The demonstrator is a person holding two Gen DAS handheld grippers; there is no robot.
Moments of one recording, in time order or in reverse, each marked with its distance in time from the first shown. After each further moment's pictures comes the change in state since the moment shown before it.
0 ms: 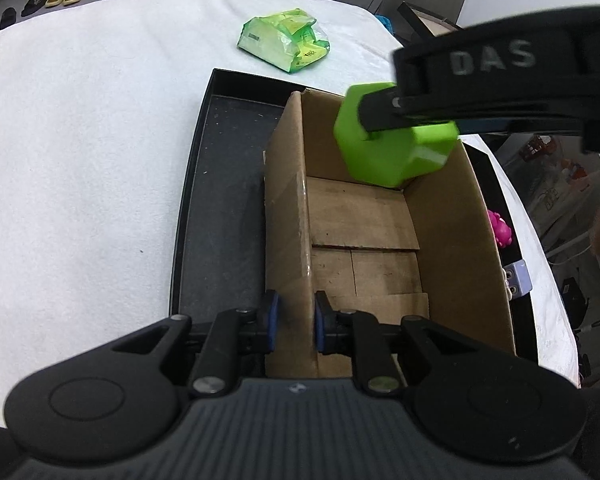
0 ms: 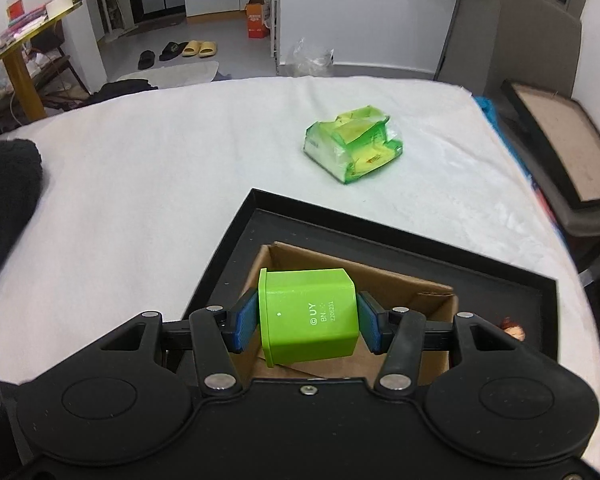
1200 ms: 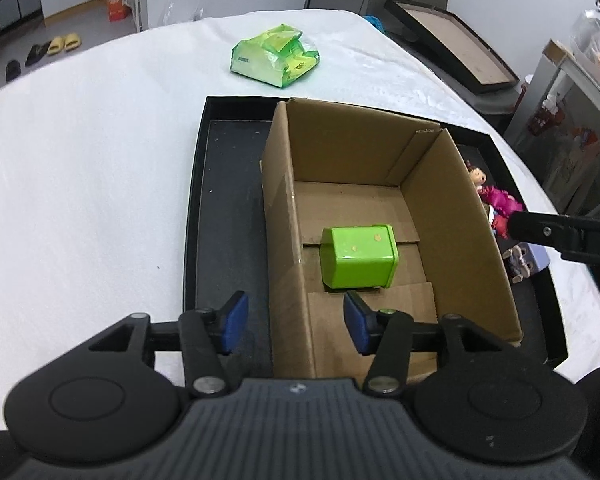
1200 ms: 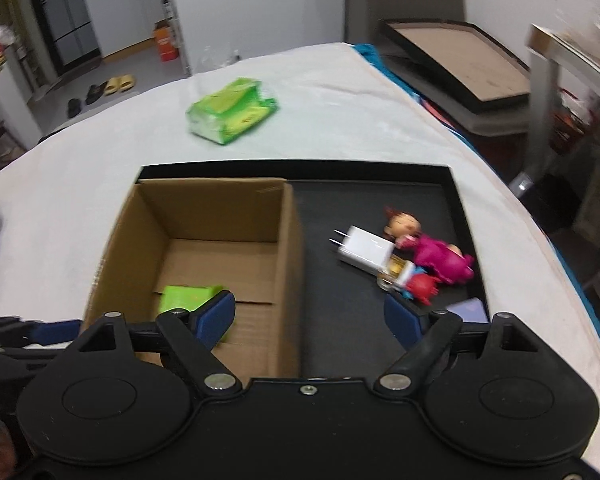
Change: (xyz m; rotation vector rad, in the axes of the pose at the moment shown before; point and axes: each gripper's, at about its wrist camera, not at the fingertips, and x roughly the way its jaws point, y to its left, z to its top) left arm -0.011 -0.030 -0.007 0.135 -0.038 0.120; right arm -0.040 -0.099 -0.100 0.274 -0.023 -0.108
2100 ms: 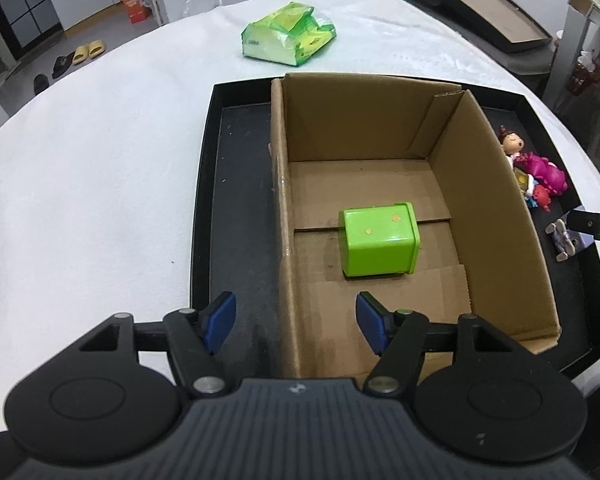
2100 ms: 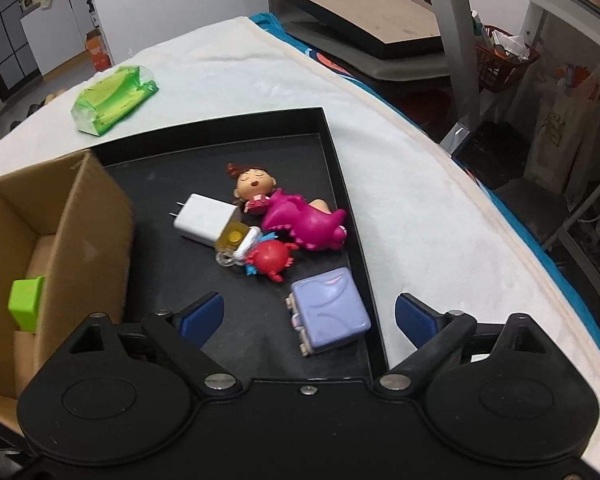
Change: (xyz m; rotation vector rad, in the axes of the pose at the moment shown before) left arm 0.018 -0.031 0.003 0.054 0.072 0.184; right arm 0.058 -0.114 -0.032 0.107 0.026 -0.106
